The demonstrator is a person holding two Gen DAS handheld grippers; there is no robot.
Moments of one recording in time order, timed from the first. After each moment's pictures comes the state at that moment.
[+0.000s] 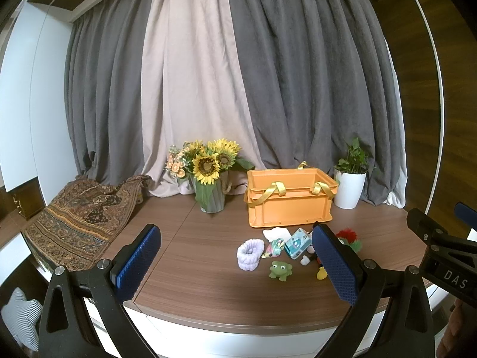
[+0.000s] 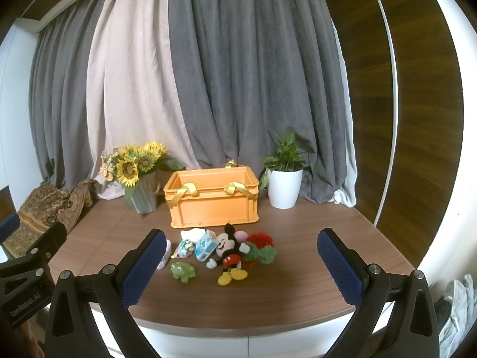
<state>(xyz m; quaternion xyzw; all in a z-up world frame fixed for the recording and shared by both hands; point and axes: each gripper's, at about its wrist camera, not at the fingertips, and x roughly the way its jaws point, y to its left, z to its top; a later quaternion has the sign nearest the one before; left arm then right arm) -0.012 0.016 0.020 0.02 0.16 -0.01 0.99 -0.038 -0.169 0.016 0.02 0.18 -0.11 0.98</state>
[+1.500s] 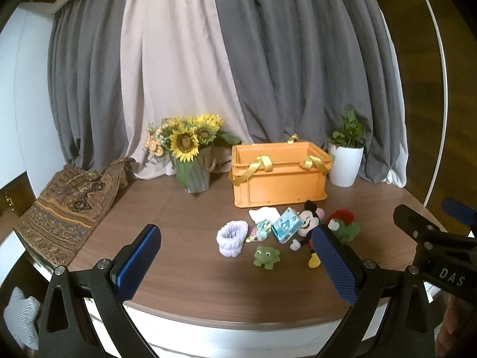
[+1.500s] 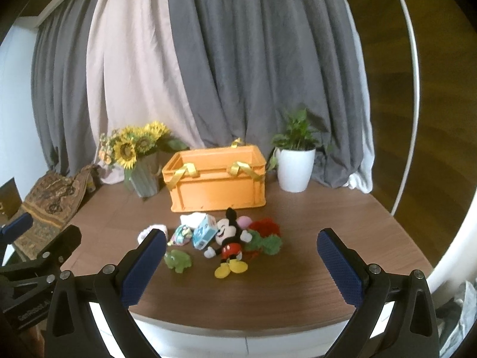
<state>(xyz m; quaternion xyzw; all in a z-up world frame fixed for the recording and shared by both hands) 0.029 -0.032 -0.022 0.04 0.22 -0.02 0.98 0.005 -0.198 -0.020 0.04 0.22 -0.07 0.97</state>
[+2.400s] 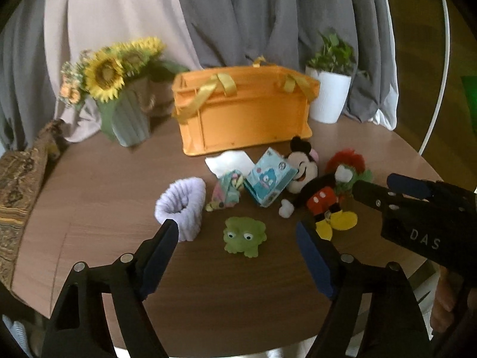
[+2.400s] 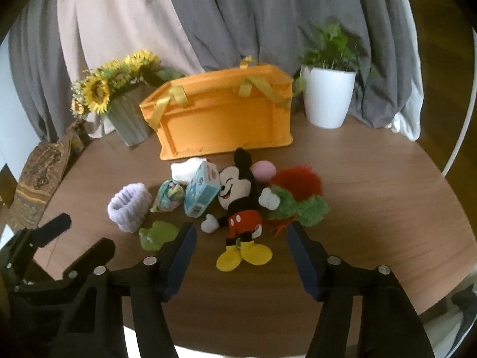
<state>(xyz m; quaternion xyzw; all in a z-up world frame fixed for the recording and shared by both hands) 0.175 -0.049 -0.130 0.06 0.36 -0.14 0.92 0.144 -0.210 -0.121 0.07 0.37 -0.03 0.92</state>
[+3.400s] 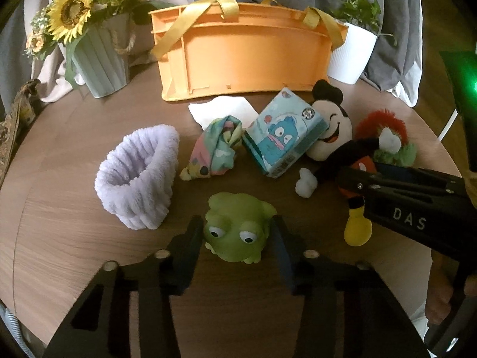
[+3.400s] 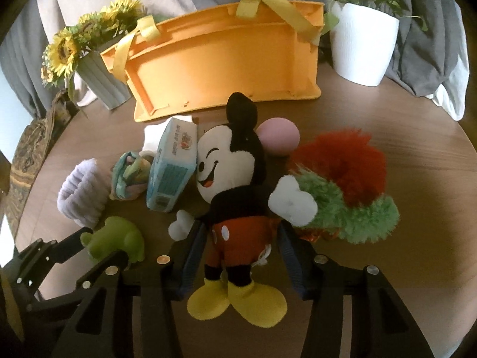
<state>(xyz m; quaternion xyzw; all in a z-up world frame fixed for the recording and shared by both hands) 0.234 -0.069 -0.205 0.05 0.45 -0.14 0.88 0.235 -0.220 -0.200 0.08 0.46 0.01 0.88</state>
